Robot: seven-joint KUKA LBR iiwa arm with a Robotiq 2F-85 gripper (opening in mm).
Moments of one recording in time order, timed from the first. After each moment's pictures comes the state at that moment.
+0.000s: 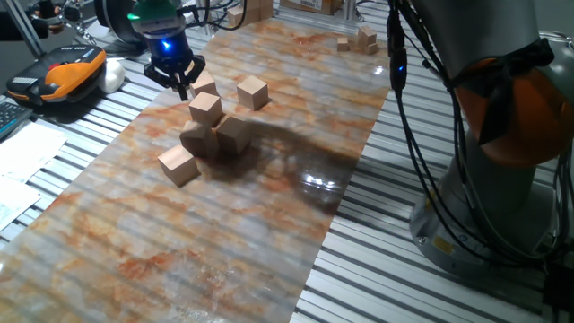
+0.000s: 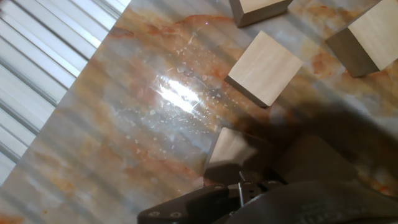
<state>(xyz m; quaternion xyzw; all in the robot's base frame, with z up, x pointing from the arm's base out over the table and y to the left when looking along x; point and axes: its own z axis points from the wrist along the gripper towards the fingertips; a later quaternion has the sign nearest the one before) 0.637 0.031 0.172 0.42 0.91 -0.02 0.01</state>
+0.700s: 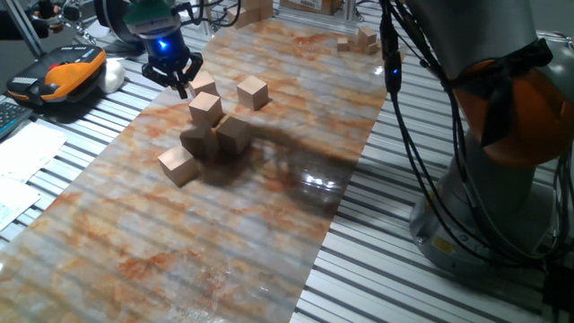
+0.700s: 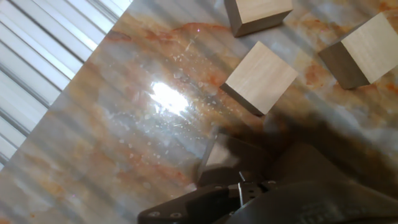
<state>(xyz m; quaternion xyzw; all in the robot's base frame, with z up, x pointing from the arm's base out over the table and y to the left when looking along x) 0.639 0.031 0.175 0.41 0.91 -0.03 0.01</state>
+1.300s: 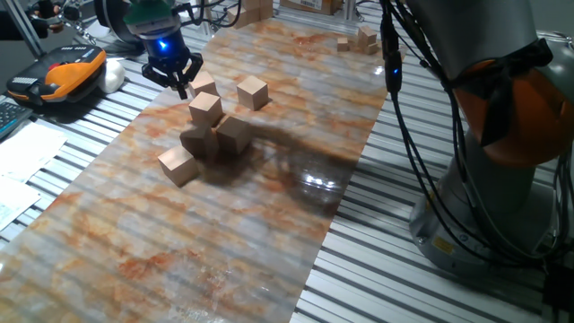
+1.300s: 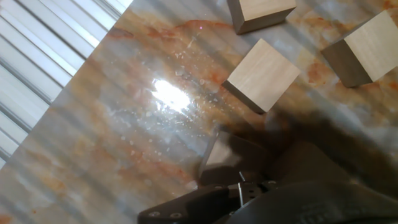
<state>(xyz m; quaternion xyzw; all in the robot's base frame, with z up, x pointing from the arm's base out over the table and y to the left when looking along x) 0.640 0.030 0.175 0.41 0.91 -0.02 0.00</state>
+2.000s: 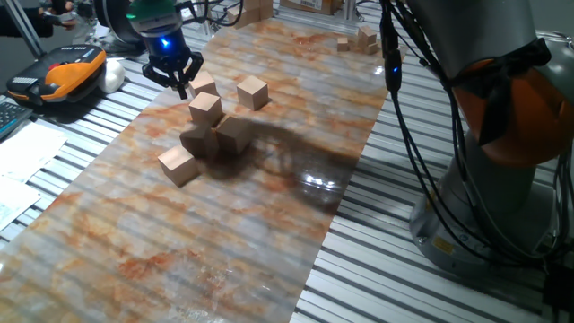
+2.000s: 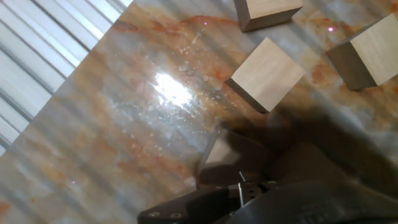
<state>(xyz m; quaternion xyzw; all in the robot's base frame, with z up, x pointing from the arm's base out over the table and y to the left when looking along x) 0.640 0.030 0.175 0.36 0.93 0.00 0.00</state>
